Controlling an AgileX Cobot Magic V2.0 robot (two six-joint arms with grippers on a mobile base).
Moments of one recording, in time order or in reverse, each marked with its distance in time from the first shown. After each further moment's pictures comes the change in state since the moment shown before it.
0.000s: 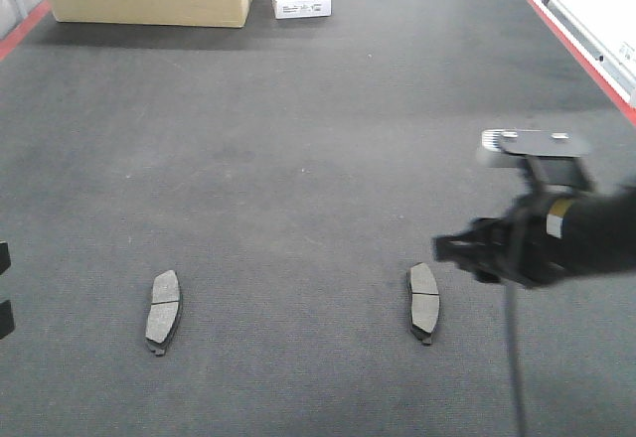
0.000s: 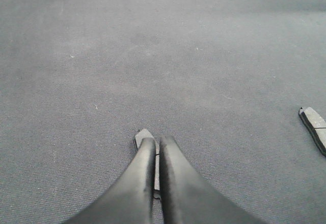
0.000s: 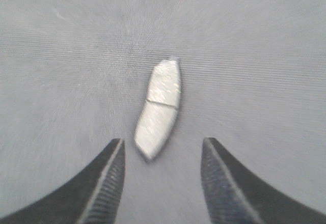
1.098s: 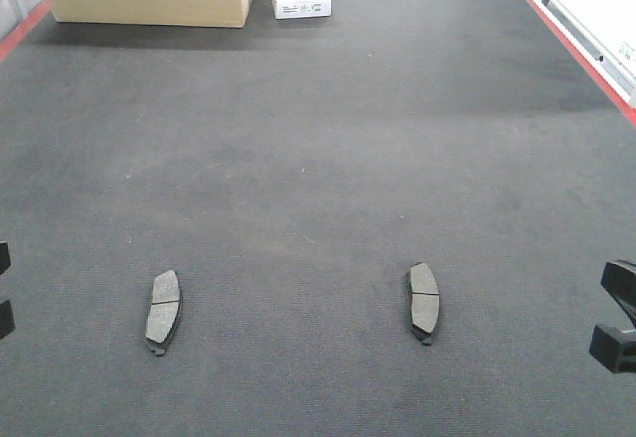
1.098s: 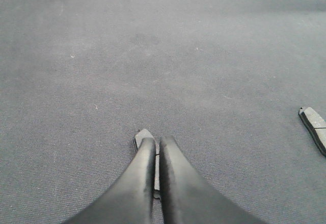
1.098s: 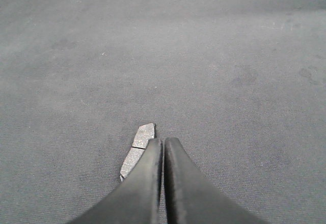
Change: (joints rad) left arm 0.000 0.000 0.000 0.001 0.000 0.000; right arm -0.024 -0.696 0.387 -0.187 -0.201 0.104
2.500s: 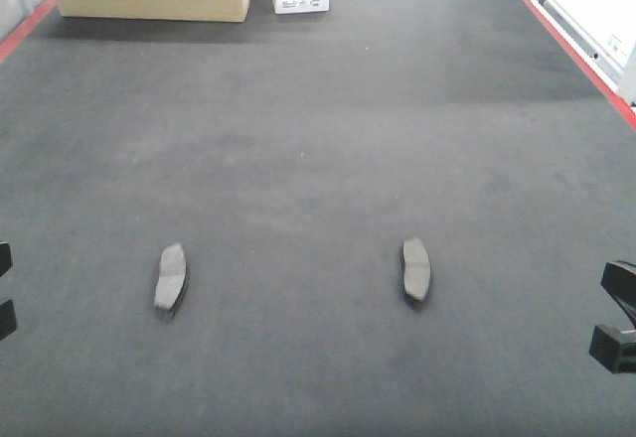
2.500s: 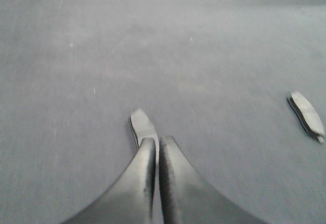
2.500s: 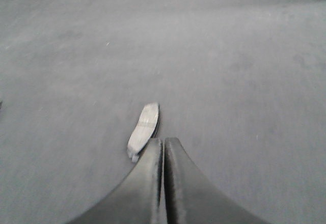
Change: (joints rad) left arm 0.000 0.002 0.000 0.000 0.000 0.000; right arm 0.000 0.000 0.000 0.000 0.002 0.000
